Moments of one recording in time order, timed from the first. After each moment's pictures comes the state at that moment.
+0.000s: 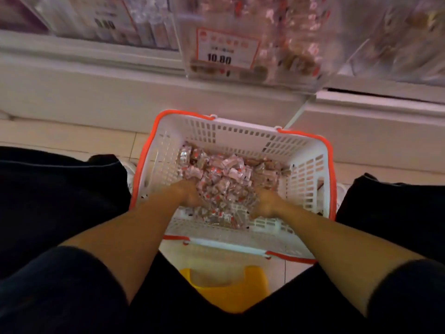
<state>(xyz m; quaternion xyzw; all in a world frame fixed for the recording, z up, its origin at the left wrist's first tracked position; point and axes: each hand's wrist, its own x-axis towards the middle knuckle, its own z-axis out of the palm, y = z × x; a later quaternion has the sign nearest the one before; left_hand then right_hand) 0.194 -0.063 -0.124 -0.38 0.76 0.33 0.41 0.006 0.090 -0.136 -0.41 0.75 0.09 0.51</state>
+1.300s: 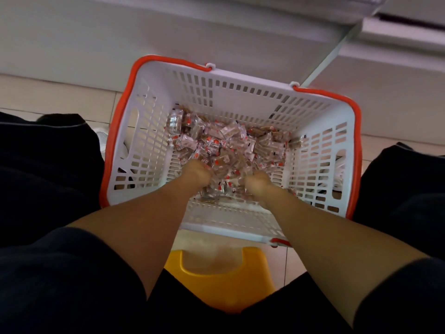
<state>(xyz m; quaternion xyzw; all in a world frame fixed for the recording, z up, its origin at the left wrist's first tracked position) 0.172 -0.020 -0.235 -0.63 0.52 0.57 0.13 0.039 0.092 -0.235 0.03 0.78 -0.24 0.58</state>
